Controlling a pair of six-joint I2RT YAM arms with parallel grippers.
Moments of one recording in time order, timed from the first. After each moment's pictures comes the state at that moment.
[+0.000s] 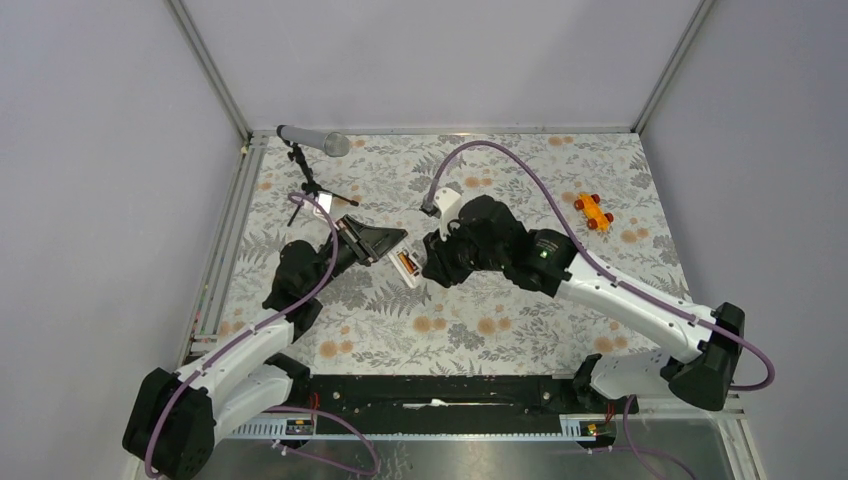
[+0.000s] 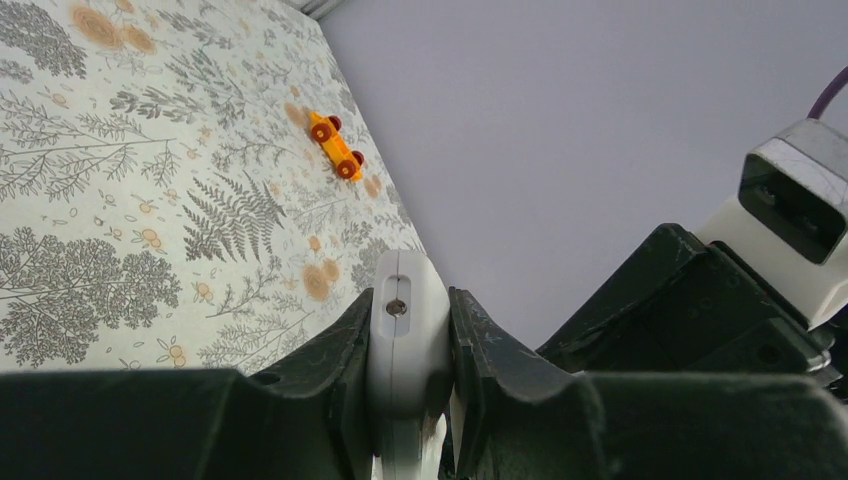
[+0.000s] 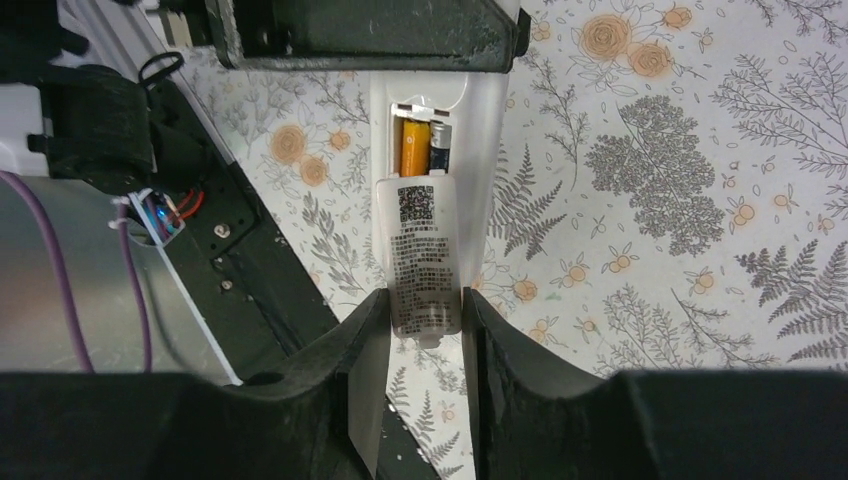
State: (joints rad) left arm -0.45 0.93 0.40 0.63 0.39 -1.05; right arm 0.97 1.28 1.21 -0.54 -0.12 0.20
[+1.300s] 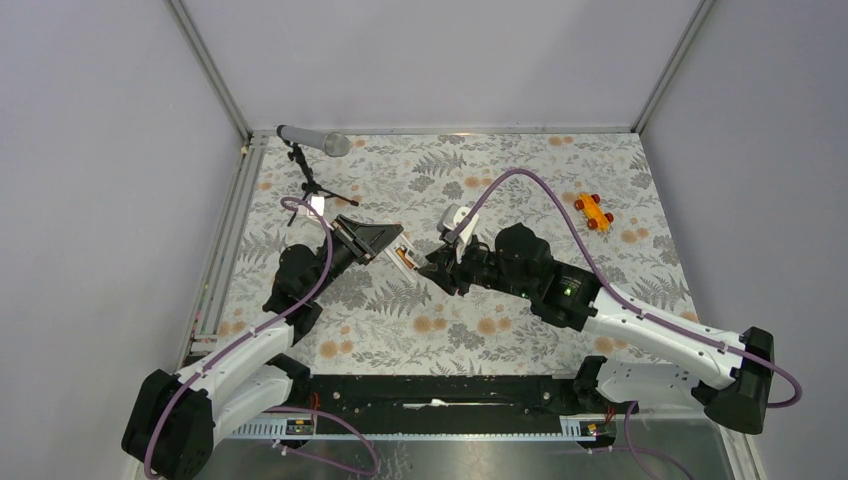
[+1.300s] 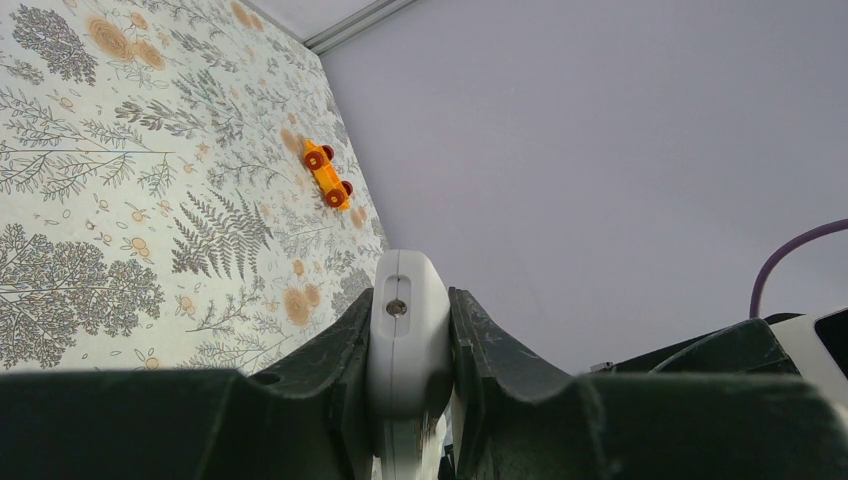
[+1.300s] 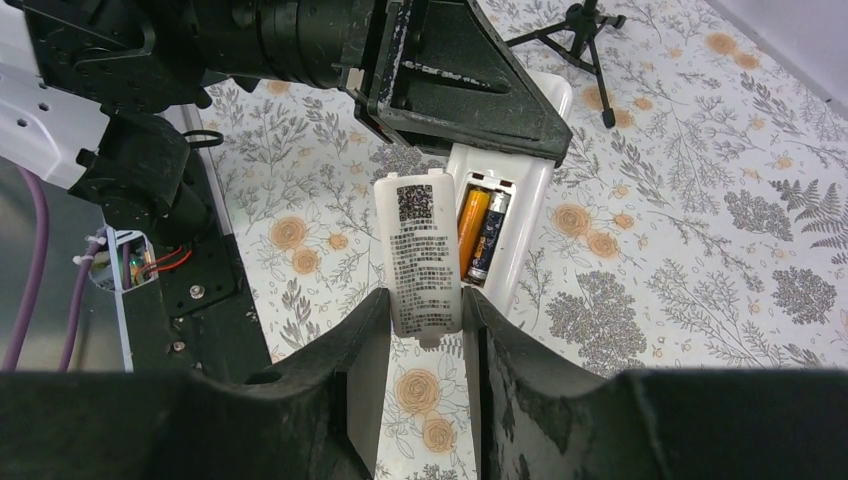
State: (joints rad) left arm -0.46 0.92 0.36 0.68 0.28 -1.16; right arm 1.04 1.07 0.95 -0.11 -0.10 0.00
